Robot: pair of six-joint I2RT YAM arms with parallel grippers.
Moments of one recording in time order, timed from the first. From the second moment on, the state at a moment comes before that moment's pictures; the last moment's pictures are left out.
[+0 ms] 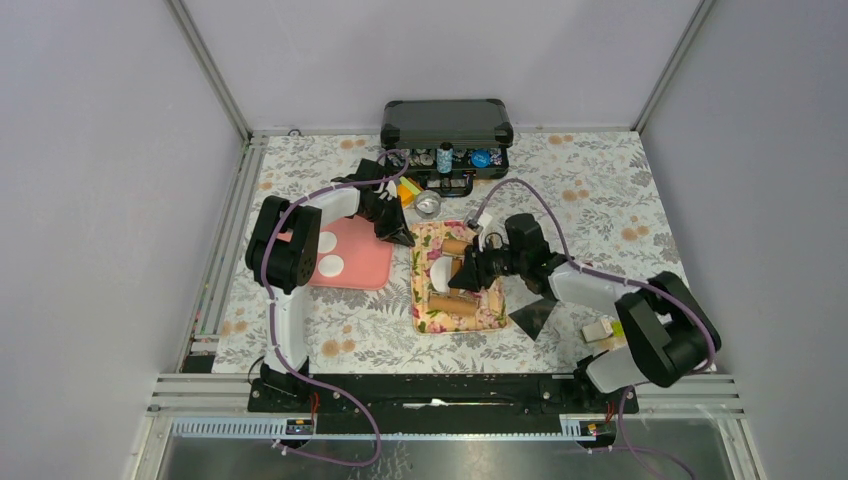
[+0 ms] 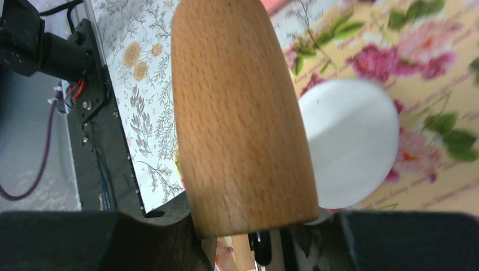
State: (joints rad) left arm -0.32 2.09 1.41 -0.51 0.55 -0.50; right arm 0.53 1.48 0.60 0.30 -0.74 0.19
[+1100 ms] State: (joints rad) left arm -0.33 2.11 1.43 -0.48 0.60 -0.47; right arm 0.69 1.51 0.44 0.79 -0.47 -0.54
